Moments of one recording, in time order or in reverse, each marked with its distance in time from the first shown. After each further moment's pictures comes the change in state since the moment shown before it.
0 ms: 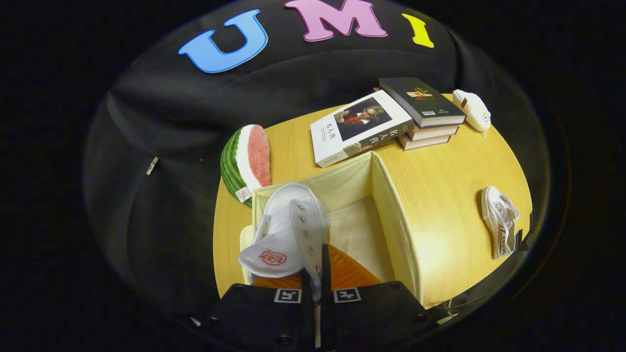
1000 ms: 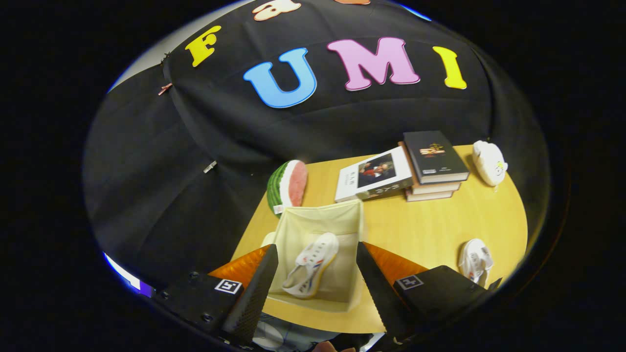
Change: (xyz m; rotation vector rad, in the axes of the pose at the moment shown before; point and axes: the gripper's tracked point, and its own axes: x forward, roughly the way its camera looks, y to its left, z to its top) arm -0.145 -0.091 0.049 -0.245 -0.279 0.238
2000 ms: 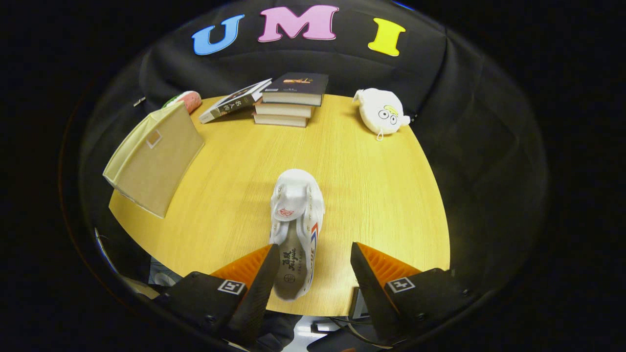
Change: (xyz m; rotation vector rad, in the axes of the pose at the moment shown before) arm -0.069 -0.367 -0.168 -0.205 0.282 -0.335
